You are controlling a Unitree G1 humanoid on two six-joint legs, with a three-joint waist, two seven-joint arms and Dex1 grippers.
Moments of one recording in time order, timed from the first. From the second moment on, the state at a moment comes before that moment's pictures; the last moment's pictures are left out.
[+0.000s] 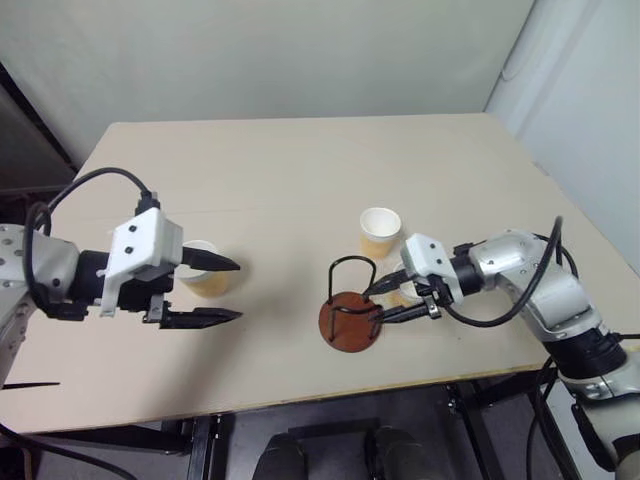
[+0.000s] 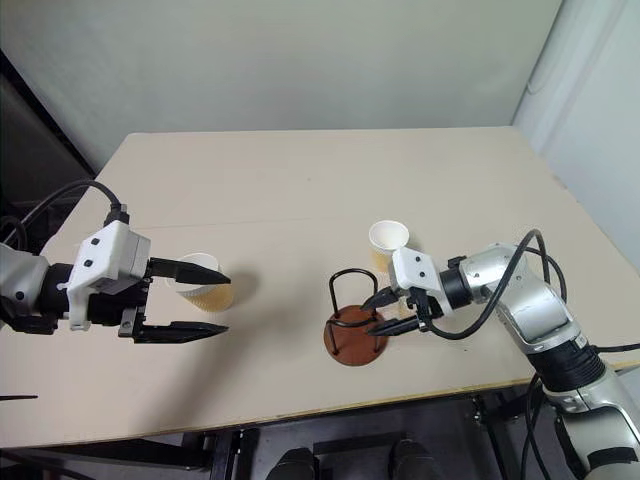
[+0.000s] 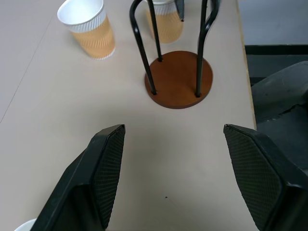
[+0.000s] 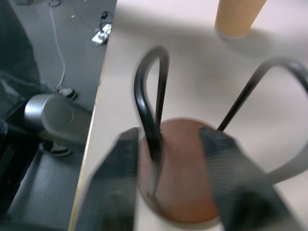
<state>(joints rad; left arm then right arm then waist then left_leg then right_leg) -0.20 1.20 0.33 -0.41 -0.61 0.57 -1.32 -0.63 -0.71 0.33 -0.19 0.32 0.46 1.37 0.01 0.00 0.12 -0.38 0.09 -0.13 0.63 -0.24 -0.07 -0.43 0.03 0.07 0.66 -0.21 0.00</state>
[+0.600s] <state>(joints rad) -0.45 1.03 0.07 -0.35 -0.58 0.54 -1.26 -0.64 -1.01 0.23 -0.22 0.27 0.35 1.50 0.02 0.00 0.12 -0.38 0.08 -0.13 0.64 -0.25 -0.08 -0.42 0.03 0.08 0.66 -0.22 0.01</state>
